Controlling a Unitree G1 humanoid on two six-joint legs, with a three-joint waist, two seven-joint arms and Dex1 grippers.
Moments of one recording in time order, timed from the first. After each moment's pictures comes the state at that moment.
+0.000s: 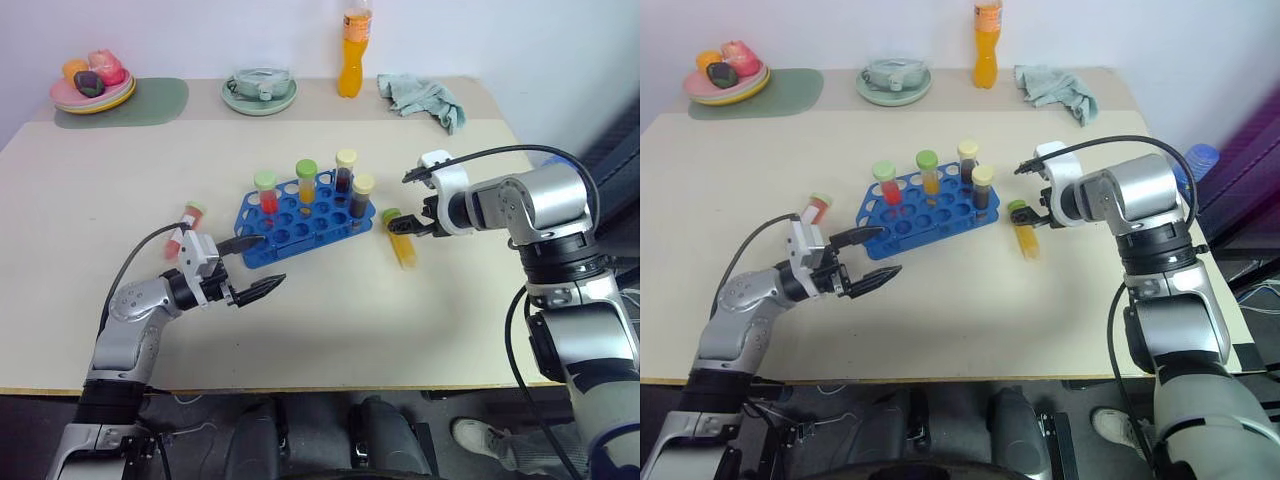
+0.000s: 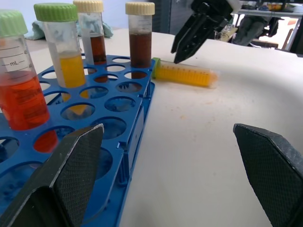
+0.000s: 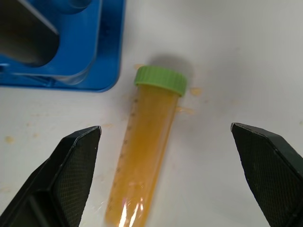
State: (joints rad) left arm -0.20 0.51 0.06 0.04 -0.44 0.03 -1.07; right arm -1.01 -0.59 0.19 0.27 0.34 1.38 0.50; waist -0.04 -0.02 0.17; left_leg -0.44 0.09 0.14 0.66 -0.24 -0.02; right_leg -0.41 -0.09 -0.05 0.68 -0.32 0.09
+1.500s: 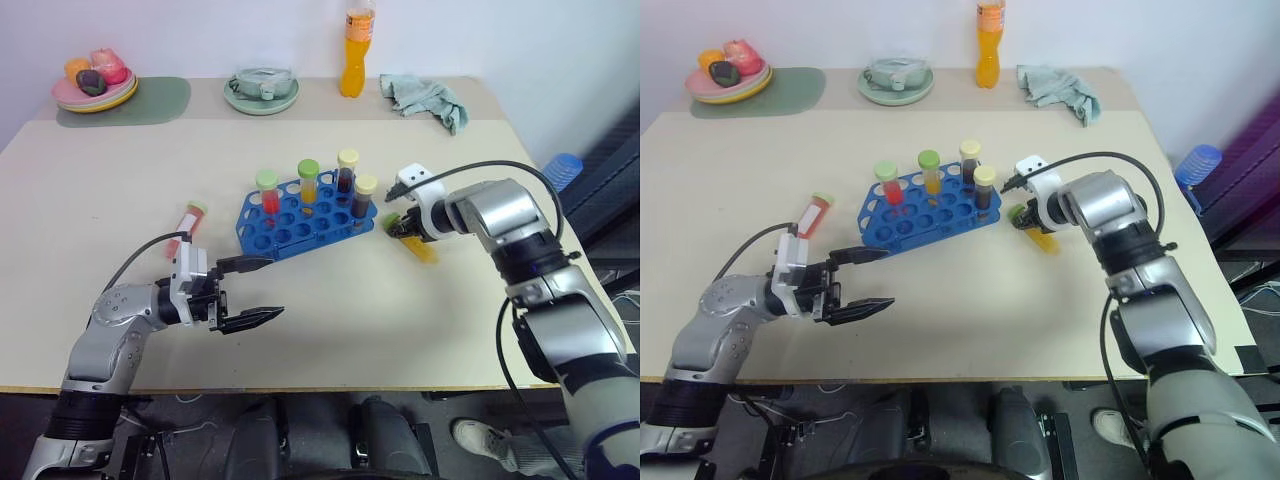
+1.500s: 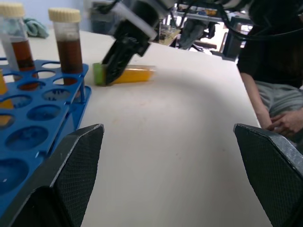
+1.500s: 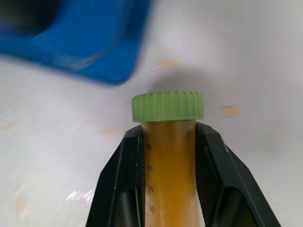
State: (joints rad) left arm -0.15 0.60 0.06 -0.08 -0.56 0.13 -1.26; right arm -0.93 -0.61 0.35 0.27 0.16 1.11 0.81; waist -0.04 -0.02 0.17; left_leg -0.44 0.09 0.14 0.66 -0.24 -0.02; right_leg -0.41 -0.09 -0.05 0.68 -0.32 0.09
